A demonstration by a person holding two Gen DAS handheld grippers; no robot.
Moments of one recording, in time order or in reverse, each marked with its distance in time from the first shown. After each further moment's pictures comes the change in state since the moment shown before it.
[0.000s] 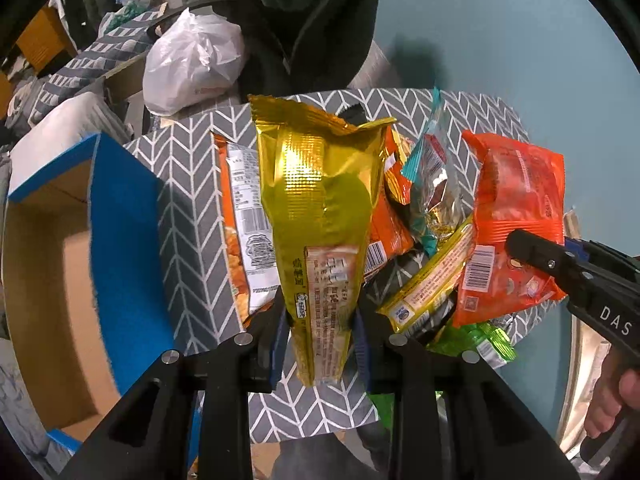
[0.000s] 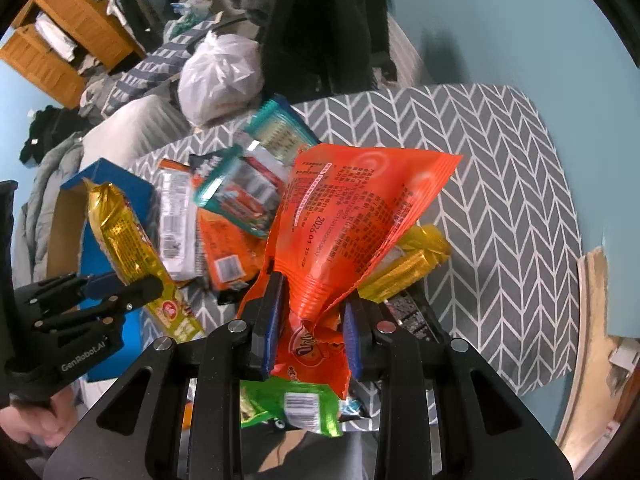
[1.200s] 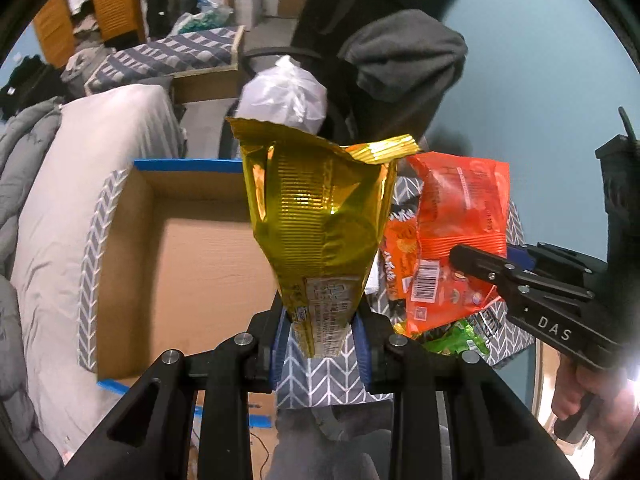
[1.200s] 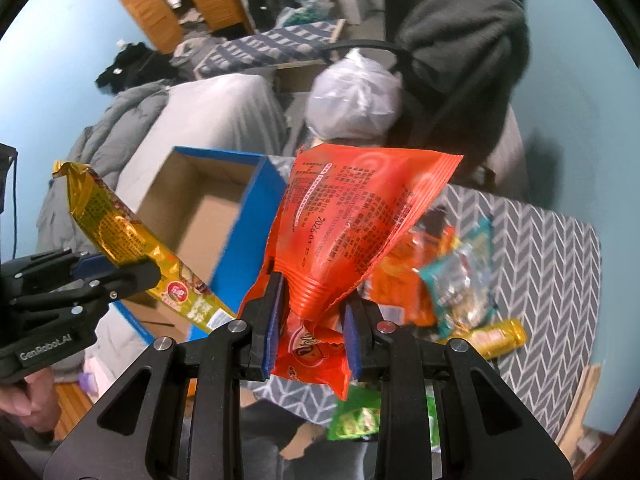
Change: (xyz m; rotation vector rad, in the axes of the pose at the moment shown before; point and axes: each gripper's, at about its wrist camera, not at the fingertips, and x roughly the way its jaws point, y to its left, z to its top) left arm -0.144 0.117 -0.041 -0.236 -0.192 -0.005; right arm -0.020 0.158 0.033 -0.361 -0.034 0.150
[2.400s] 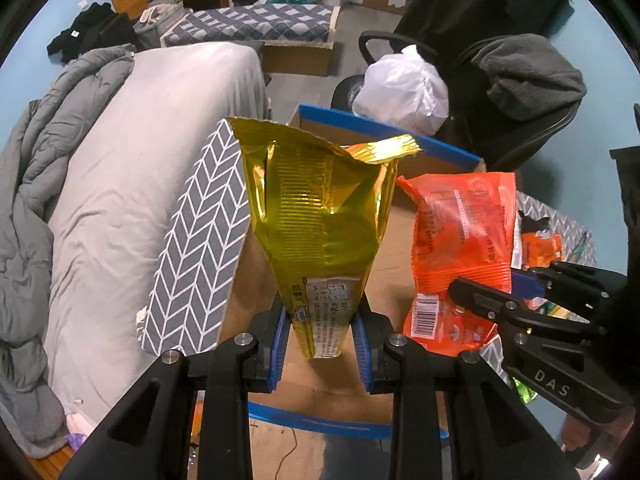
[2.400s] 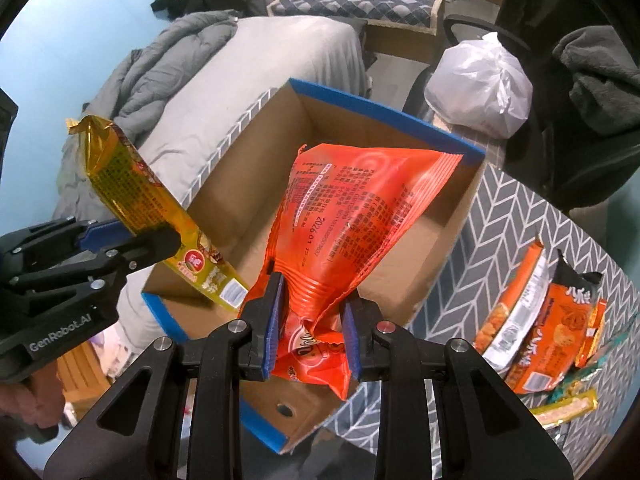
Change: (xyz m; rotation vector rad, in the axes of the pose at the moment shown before) left arm 0.031 0.166 -0.023 -0.172 0.050 0.172; right arm 0.131 0.159 0.030 -0.199 0.178 0.109
